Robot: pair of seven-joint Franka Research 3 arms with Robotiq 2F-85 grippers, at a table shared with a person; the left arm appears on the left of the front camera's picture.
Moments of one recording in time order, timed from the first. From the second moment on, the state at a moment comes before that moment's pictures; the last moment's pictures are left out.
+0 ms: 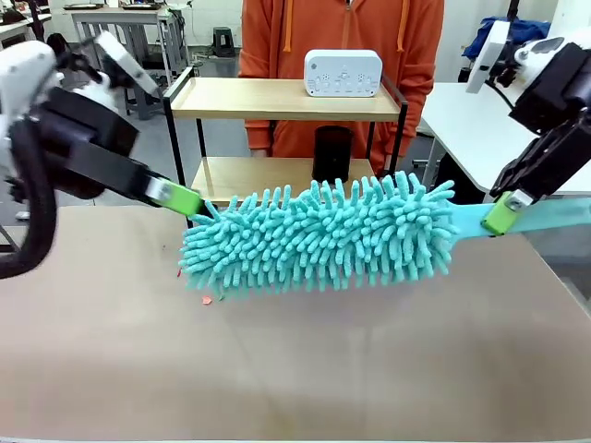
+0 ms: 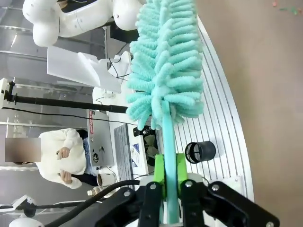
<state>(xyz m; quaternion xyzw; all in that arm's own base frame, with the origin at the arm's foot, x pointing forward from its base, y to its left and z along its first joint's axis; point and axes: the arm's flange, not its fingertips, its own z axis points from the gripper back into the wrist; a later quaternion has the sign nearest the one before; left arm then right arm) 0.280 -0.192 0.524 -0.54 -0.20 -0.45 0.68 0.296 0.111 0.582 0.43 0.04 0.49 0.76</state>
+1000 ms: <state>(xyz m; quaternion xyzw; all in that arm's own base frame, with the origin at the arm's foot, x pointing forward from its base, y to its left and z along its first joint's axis) 0.285 -0.267 0.503 -0.52 -0.15 -0.50 0.68 0.301 0.095 0.576 0.45 0.05 0.48 0.75</state>
